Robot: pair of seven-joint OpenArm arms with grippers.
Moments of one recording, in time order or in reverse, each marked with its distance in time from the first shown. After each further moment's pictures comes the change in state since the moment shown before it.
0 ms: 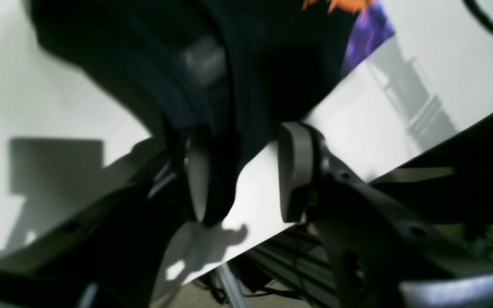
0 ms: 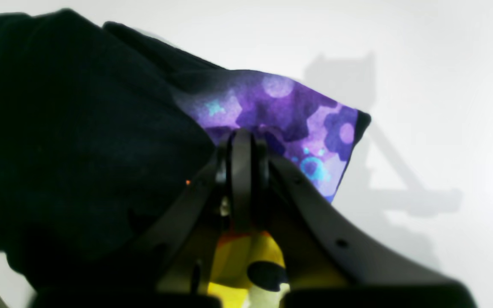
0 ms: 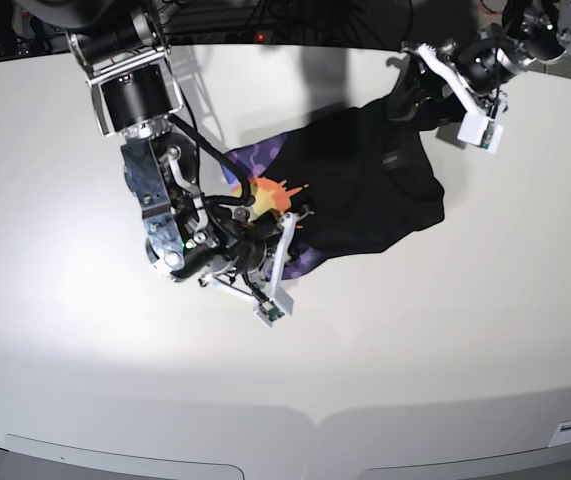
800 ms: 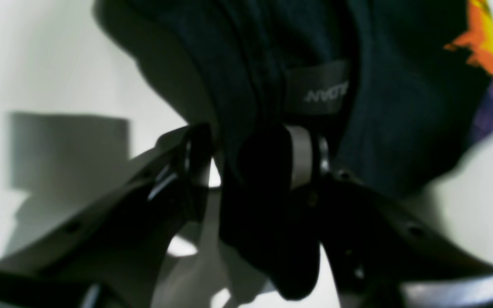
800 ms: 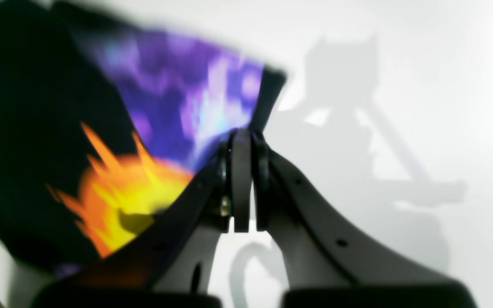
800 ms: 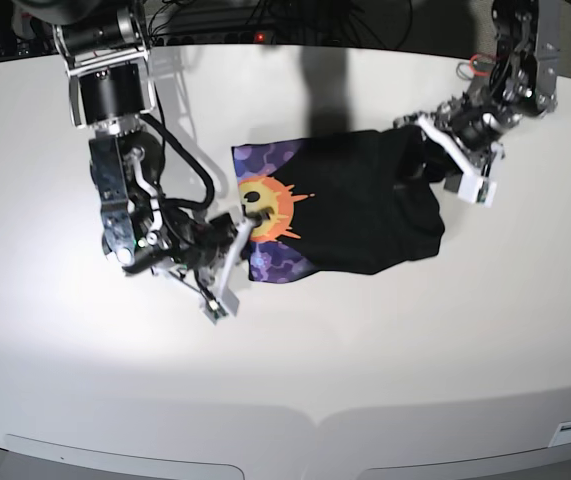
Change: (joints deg) left arm -18.8 2.8 0.0 -23.5 8.3 0.2 -6.3; right arm -2.5 4.6 7.7 1.9 1.9 -0.1 -5.3
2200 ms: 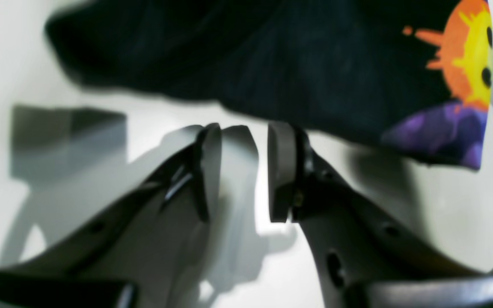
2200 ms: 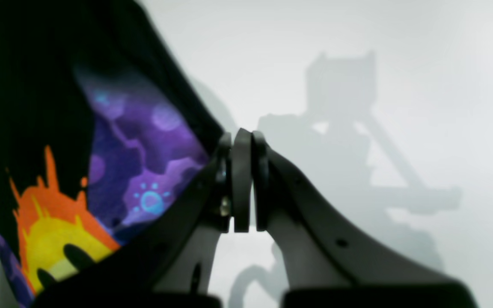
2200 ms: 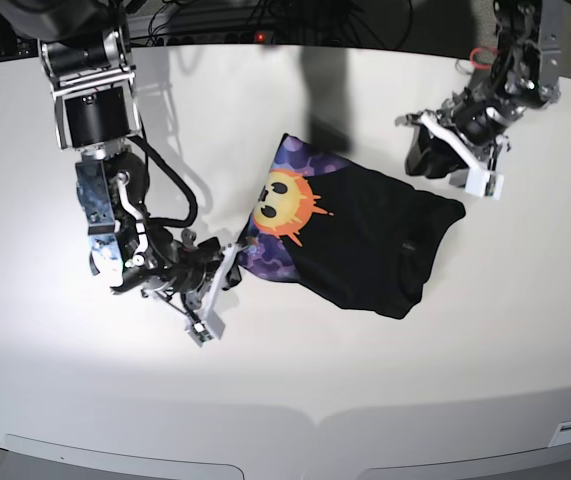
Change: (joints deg) left arm 5.0 -0.2 0.0 4.6 -2.0 2.7 -2.5; right arm 4.8 3.2 -1.1 -6.3 1.3 1.5 7.9
